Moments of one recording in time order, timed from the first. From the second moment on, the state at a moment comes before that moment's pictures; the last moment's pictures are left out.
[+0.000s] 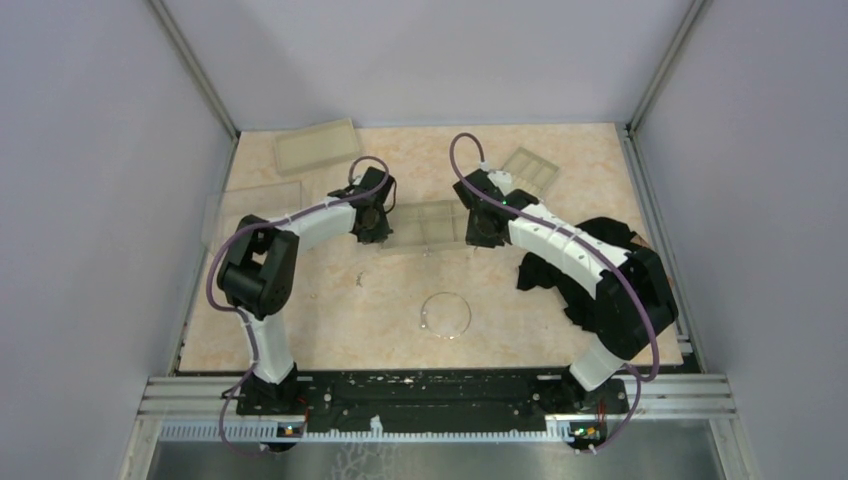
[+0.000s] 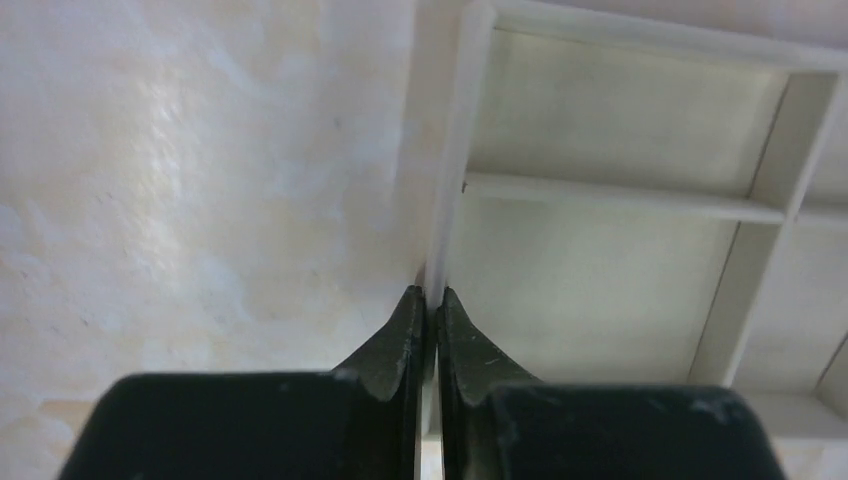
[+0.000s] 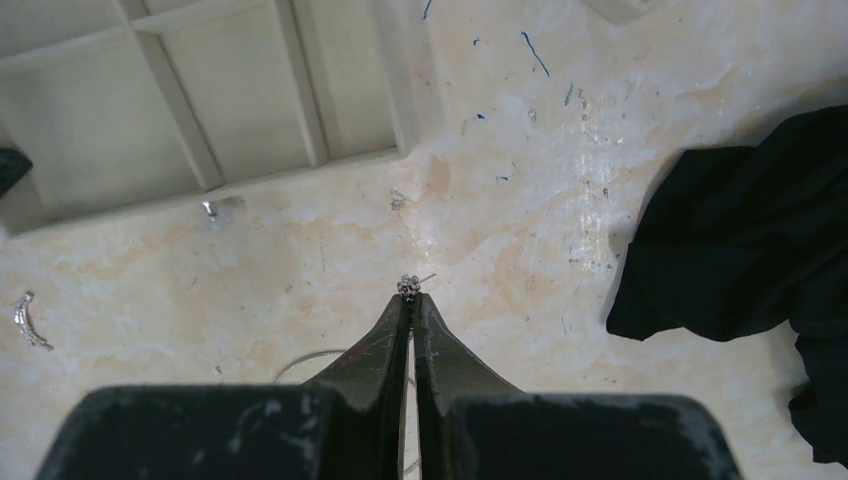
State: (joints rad) left arm -0.48 1.93 1.30 -0.45 -0.25 -0.71; right arm 0.64 1.59 1.25 -0.73 0.32 0.72
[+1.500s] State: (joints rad) left arm -0.56 1.59 1.20 -0.55 -0.29 -0.57; right arm 0.60 1.94 1.49 -0.62 0.21 0.50
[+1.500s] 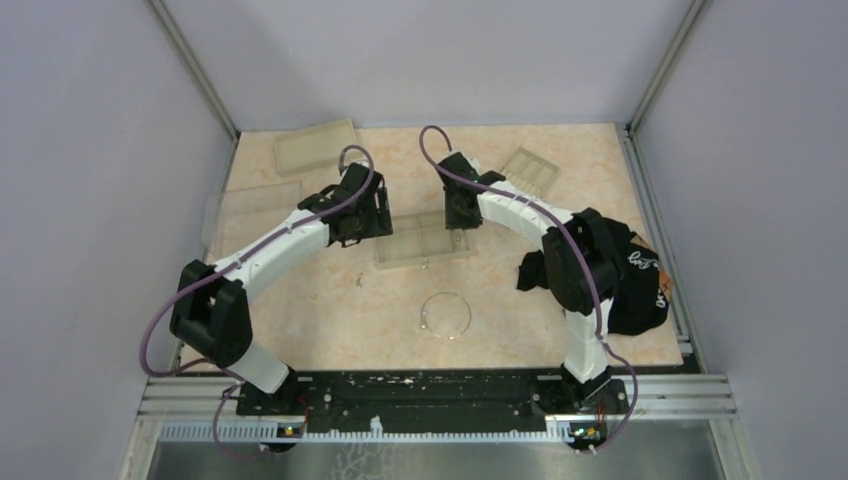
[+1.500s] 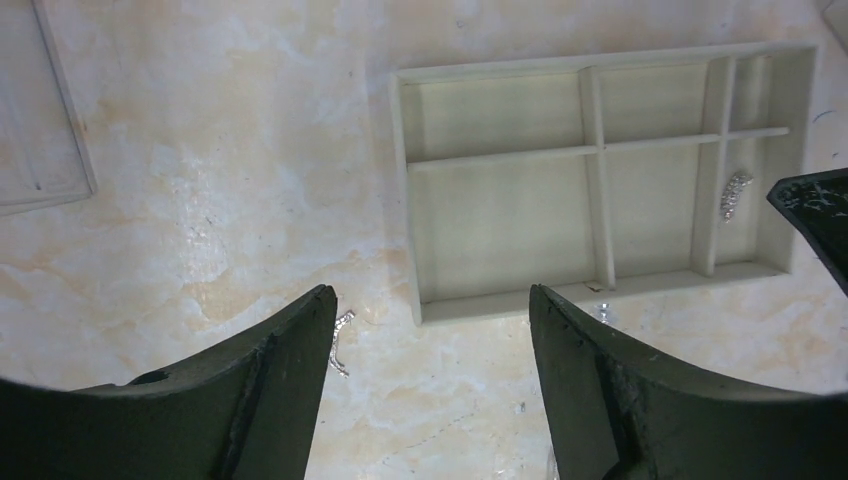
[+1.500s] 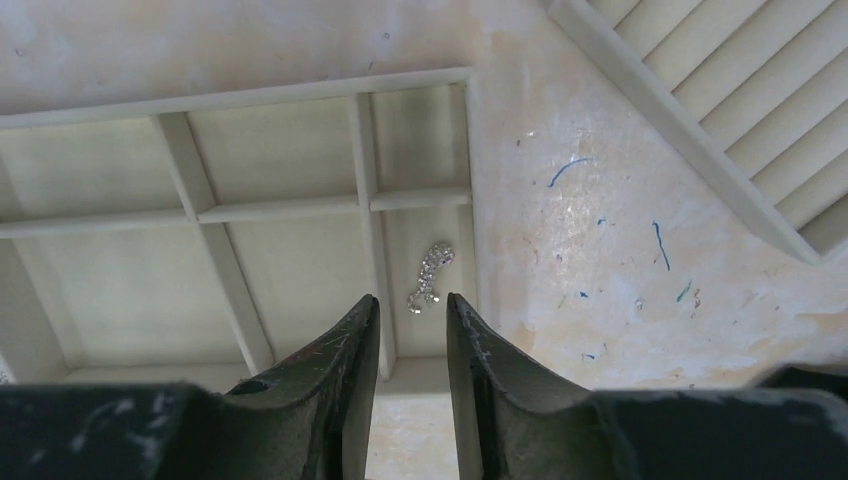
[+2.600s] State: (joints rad) left arm -0.55 1.54 0.84 -0.44 -0.28 -0.55; right arm 0.57 1.64 1.34 -0.57 0.26 0.53
